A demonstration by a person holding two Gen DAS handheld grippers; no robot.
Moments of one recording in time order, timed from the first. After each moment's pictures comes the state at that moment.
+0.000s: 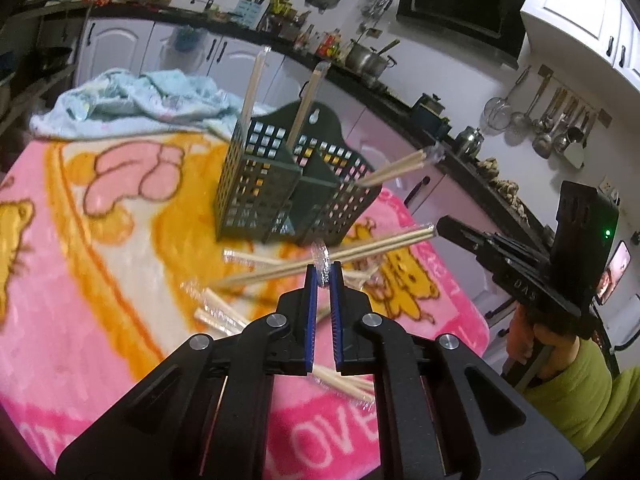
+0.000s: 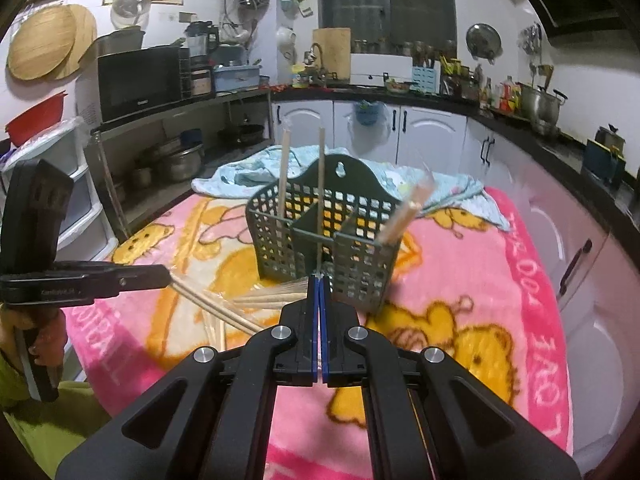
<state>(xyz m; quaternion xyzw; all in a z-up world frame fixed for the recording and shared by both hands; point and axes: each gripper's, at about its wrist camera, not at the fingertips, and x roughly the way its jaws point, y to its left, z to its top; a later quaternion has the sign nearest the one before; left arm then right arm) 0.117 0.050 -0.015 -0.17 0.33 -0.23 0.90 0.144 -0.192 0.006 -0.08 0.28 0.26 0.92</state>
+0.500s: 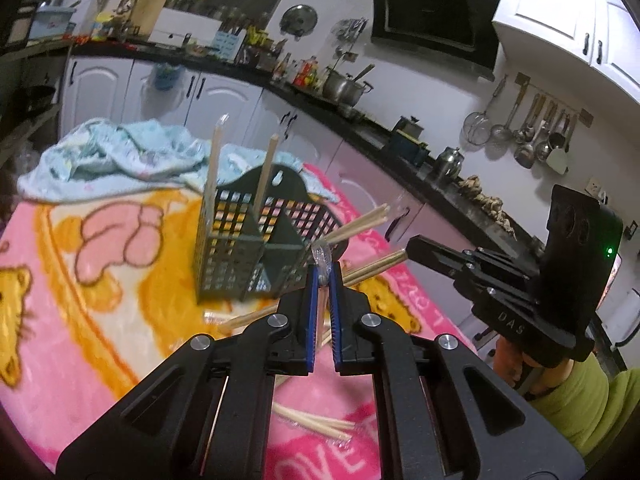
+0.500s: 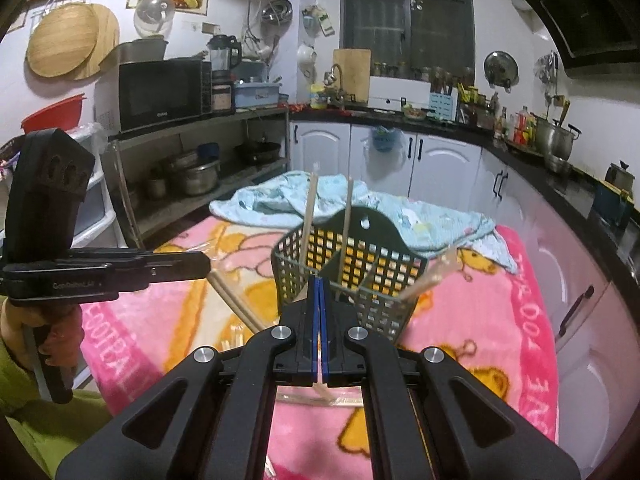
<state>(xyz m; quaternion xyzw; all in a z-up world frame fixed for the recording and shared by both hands) 0.127 0.037 0.035 -0.15 0.28 -0.25 0.92 0.141 -0.174 0.045 -0.09 0.24 0.29 0.92</state>
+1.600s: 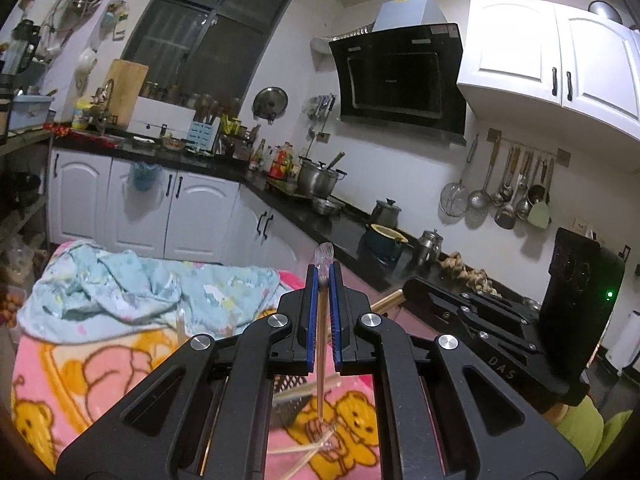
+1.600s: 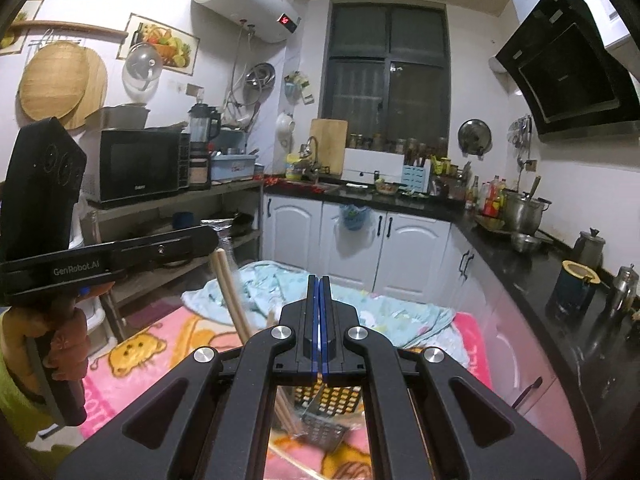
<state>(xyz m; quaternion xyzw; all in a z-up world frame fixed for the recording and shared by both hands) 0.162 0.023 0.170 -0.14 0.14 -0.25 0.95 0.168 -0.192 0.167 -0.09 0.12 0.25 0.96</state>
